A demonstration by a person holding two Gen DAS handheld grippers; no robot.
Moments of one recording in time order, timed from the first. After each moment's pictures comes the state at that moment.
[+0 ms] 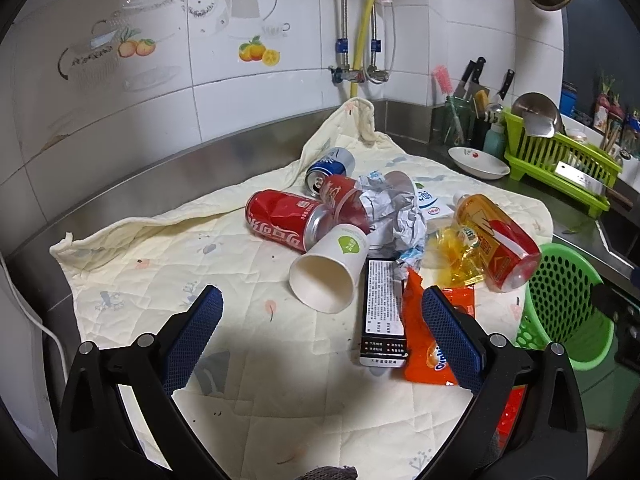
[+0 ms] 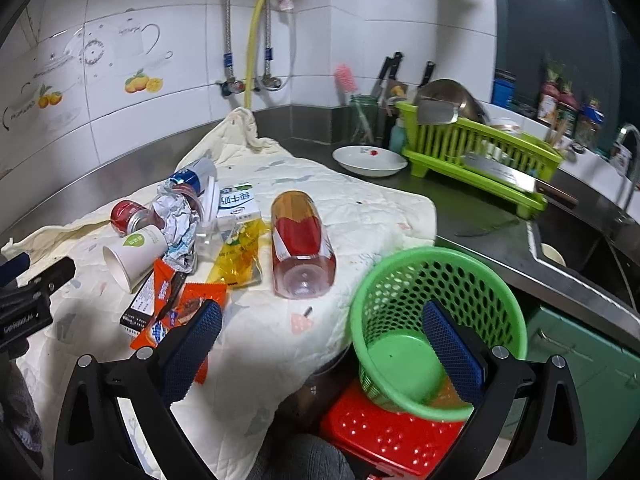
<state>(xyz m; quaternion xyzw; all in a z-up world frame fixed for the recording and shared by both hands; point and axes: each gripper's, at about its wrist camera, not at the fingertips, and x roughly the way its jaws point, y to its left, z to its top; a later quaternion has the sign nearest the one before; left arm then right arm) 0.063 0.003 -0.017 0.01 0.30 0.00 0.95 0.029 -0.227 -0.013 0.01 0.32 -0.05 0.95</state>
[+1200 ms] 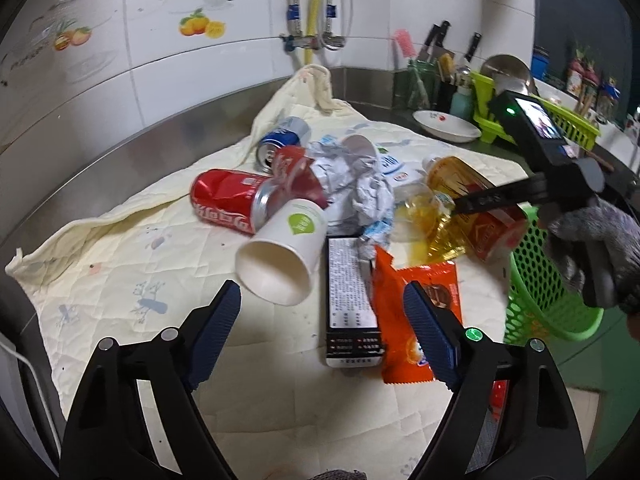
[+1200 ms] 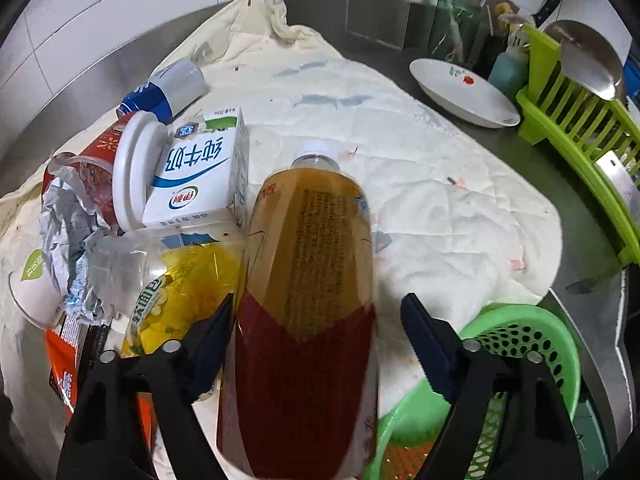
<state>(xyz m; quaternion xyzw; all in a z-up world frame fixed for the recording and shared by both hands) 0.094 -0.019 -0.044 0.04 0.35 -0.07 0.93 0.253 -0.235 -0.088 -0.03 0.51 0.05 0.86</state>
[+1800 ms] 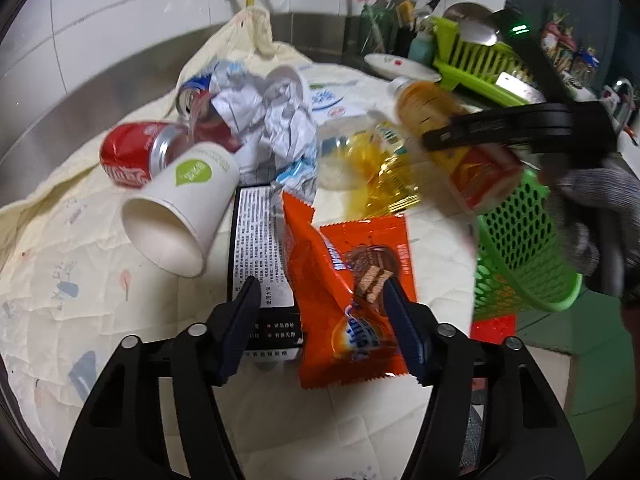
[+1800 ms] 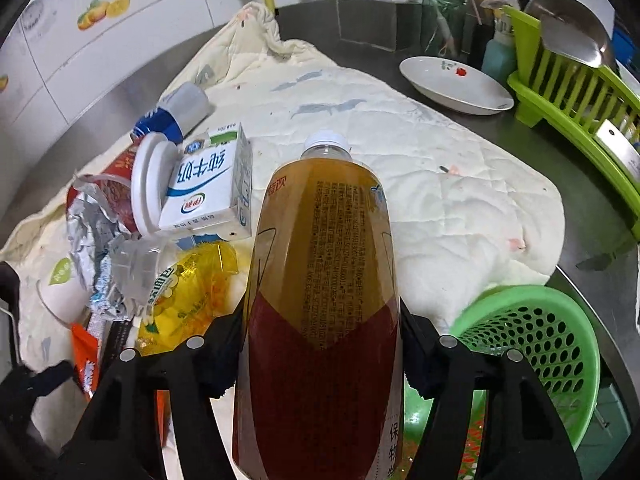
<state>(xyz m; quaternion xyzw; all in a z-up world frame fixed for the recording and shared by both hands) 0.125 -0.062 -0.089 0.03 0.44 -0.14 0.89 0.231 -0.262 -0.074 0.03 0.49 0.07 0.87</state>
